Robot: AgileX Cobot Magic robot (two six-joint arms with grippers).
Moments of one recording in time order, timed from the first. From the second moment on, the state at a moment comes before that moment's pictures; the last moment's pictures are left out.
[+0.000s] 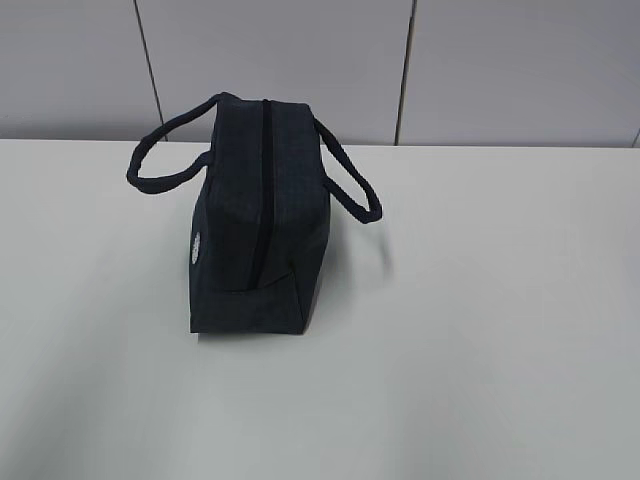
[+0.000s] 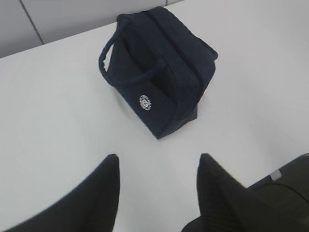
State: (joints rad) left arm -0.10 0.76 -1.19 -0.37 1.22 0.32; right arm 0.00 0.85 -1.61 0.42 1.27 -0.24
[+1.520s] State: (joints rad) left arm -0.10 0.01 -0.61 -0.16 1.26 0.17; right arm 0.00 -0.02 -0.56 0.18 1.28 -0.19
